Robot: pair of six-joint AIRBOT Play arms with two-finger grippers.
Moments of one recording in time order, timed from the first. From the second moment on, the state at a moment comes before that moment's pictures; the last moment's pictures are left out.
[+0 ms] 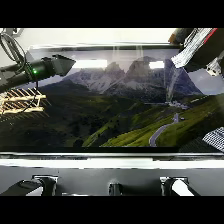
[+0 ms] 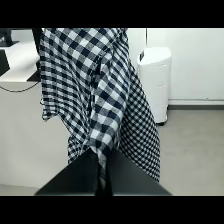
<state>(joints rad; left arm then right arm) -0.20 -1.12 1.38 0.86 -0.78 -1.31 -0.73 -1.15 1.95 -2.46 1.02 2.26</state>
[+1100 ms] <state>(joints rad) -0.20 -1.09 1.38 0.86 -0.78 -1.39 -0.92 -0.95 1.95 -2.07 0.97 2.20</state>
